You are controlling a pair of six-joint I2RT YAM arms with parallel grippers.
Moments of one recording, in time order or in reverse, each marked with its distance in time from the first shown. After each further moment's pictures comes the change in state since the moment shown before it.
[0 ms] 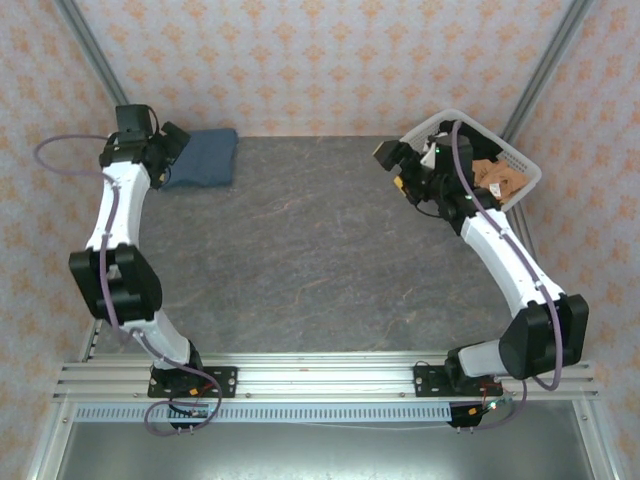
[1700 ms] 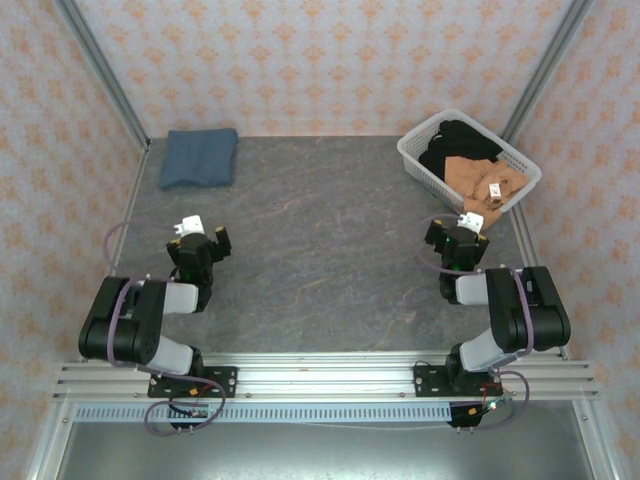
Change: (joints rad) left arm -0.259 -0.198 -1.329 1.424 -0.362 0.663; right arm -0.193 0.150 -0.883 1.075 0.705 -0.727
